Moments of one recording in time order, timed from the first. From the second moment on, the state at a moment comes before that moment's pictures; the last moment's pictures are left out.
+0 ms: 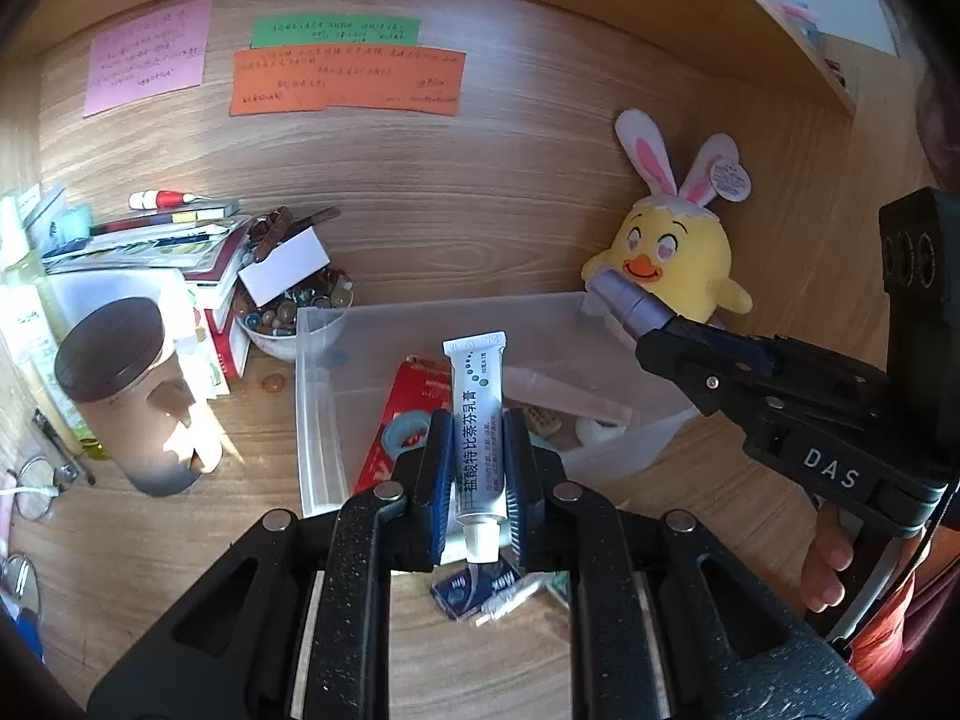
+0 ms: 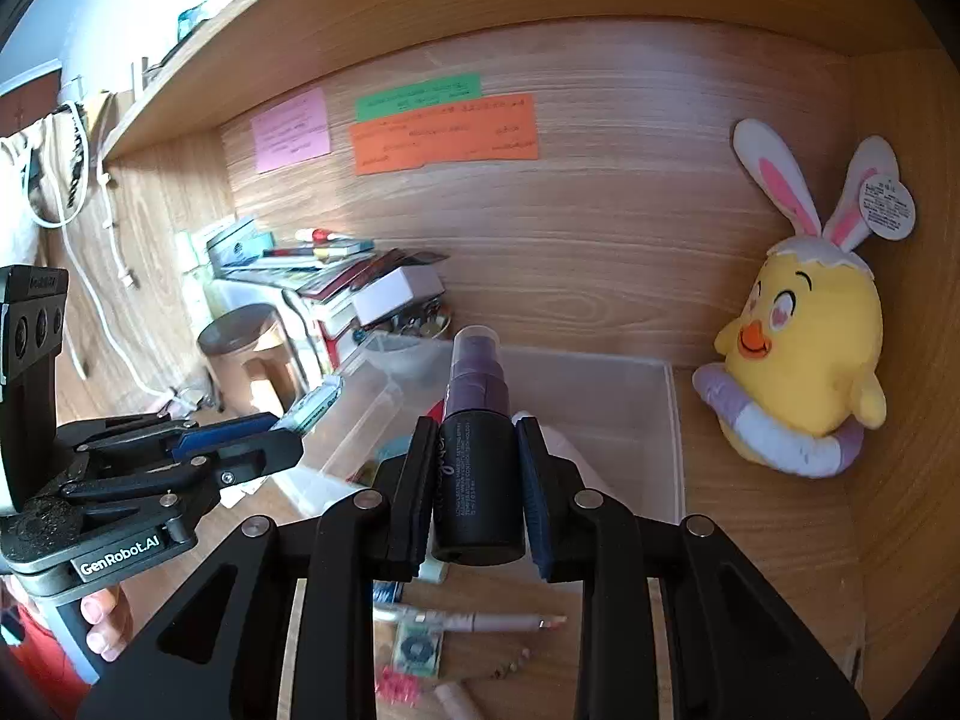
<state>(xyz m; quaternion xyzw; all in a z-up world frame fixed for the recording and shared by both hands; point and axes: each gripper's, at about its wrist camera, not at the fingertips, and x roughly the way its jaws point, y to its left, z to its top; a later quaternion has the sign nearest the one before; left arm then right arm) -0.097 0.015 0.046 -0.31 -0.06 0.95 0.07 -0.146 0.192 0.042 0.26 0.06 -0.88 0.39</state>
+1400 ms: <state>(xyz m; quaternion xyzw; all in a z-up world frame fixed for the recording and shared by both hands) -0.144 0.007 0.012 -0.37 -0.07 0.92 0.08 -0.202 0.142 -0.020 0.35 0.13 -0.87 0.33</state>
